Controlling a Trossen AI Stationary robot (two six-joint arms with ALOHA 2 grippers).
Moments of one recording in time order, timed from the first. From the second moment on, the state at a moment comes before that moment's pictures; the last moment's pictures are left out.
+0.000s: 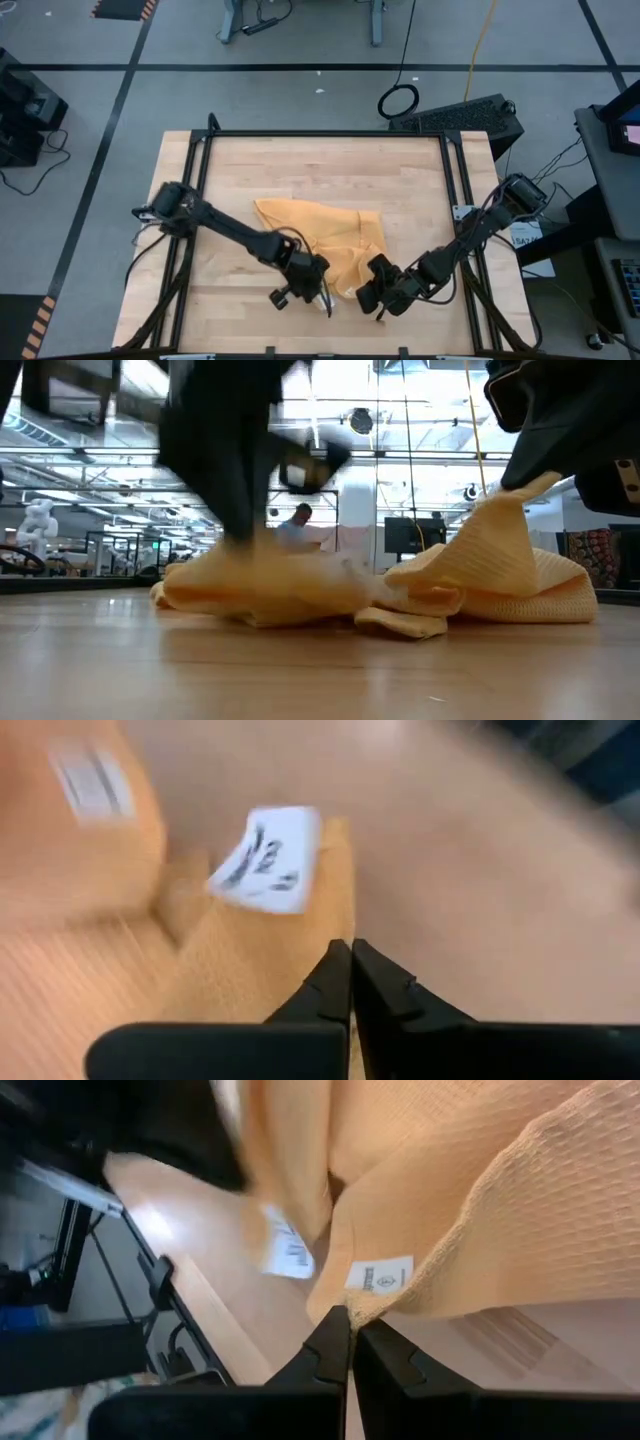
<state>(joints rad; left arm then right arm) -0.34 1.92 1.29 -0.41 0.35 0.42 0.66 1.64 0.92 -0.15 0.36 1.60</state>
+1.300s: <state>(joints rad) -0.05 2.14 1.44 0.03 0.96 -0.07 0.65 1.64 0.92 -0.08 0.36 1.41</state>
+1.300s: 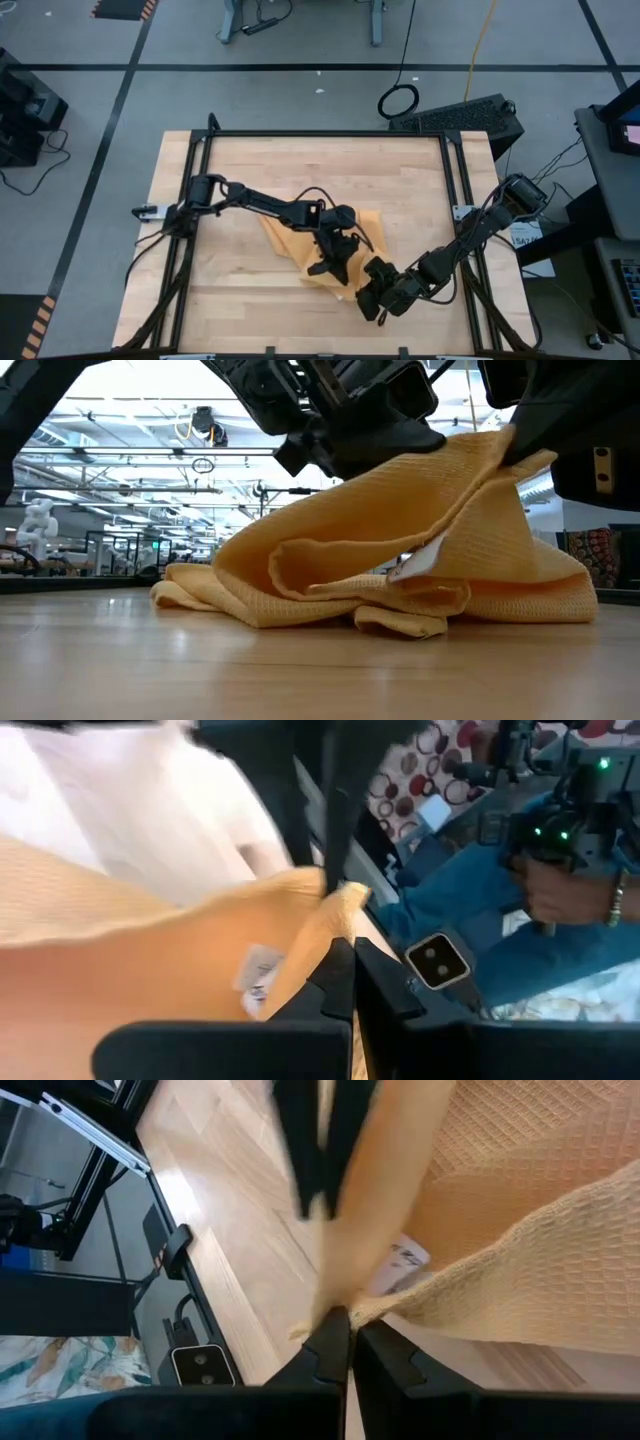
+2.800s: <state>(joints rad) -0.06 2.14 1.44 -0.10 0.97 0.01 0.67 1.71 0.92 -0.10 0.28 1.83</state>
